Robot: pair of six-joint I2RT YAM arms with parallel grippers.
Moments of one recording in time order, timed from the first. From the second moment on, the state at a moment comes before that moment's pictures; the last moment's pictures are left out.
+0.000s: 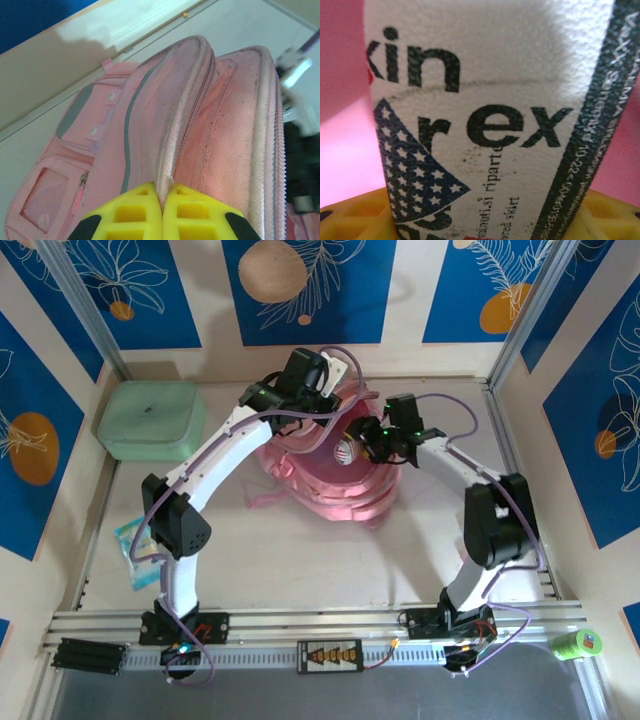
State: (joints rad) left arm -0.69 1.96 2.09 -0.78 -0.06 0.02; right arm 0.32 1.73 1.22 -0.25 -0.42 1.05
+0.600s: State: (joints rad) left arm -0.69 1.97 2.08 -0.74 -0.04 -0.01; right arm 0.37 1.83 1.20 -0.05 -0.34 1.08
